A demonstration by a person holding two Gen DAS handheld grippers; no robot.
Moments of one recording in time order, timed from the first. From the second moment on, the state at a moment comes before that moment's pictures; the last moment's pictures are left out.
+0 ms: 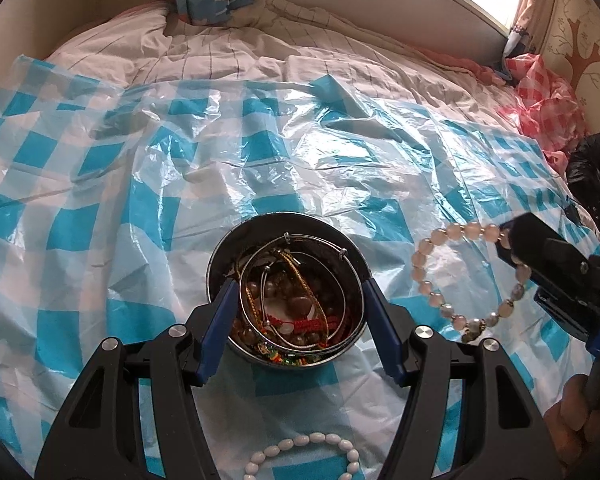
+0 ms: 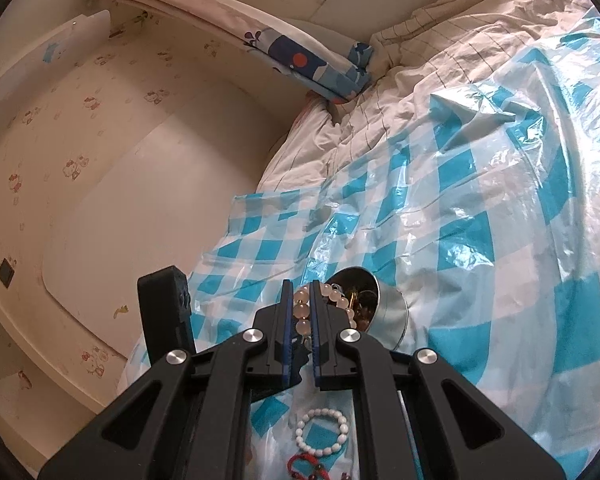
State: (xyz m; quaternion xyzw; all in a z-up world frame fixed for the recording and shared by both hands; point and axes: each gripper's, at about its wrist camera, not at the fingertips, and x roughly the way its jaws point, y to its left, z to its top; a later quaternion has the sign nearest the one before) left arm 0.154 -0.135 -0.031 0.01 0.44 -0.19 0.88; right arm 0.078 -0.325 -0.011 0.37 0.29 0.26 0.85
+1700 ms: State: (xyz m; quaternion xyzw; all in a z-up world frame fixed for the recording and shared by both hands) left arm 0.146 -0.066 0.003 -0.03 0.39 -0.09 0.92; right arm 0.107 -0.299 -0.039 0.29 0.37 0.14 0.87
